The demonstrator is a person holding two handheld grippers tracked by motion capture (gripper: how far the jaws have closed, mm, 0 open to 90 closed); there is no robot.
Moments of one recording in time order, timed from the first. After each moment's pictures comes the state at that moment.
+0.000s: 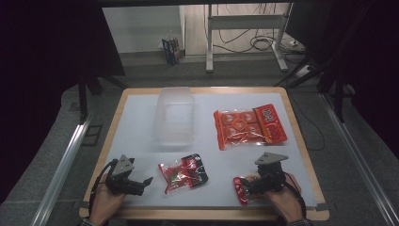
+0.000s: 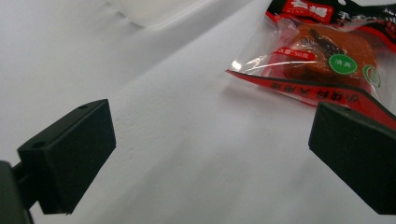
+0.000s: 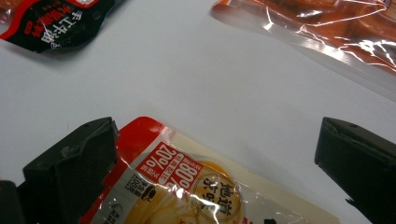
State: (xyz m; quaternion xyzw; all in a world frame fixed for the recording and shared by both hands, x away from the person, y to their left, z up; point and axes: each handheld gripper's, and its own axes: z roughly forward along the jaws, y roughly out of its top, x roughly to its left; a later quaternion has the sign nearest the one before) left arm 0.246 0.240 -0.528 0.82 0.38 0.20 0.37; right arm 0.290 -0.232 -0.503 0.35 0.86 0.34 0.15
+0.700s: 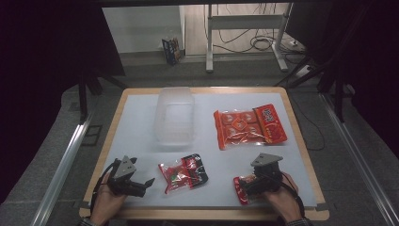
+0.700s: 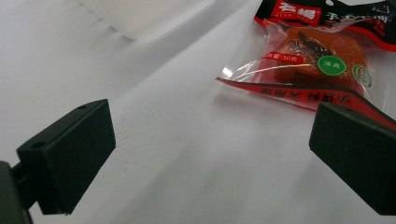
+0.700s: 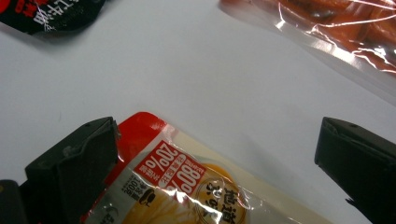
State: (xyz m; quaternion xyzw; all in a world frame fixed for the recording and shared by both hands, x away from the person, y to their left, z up) left arm 0.244 0.236 -0.529 0.82 0.36 0.21 0.38; right arm 0.291 -0.225 -0.507 0.32 0.88 0.32 0.16
